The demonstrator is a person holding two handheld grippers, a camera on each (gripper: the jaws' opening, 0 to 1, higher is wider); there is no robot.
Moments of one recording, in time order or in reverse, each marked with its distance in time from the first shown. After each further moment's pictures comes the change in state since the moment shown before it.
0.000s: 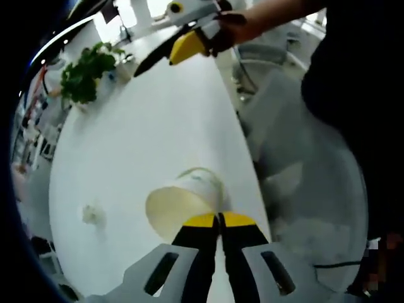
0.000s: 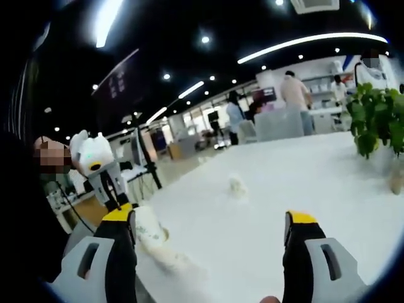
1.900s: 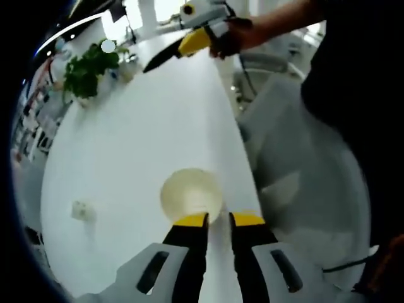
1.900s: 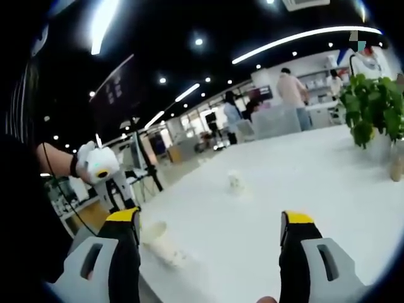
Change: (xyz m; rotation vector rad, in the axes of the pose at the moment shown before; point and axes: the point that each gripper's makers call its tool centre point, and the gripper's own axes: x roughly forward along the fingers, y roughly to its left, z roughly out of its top) left arm 0.011 -0.002 -0.004 -0.078 -0.097 -0.022; right arm -0.006 0.001 -0.010 0.044 -0.006 0.001
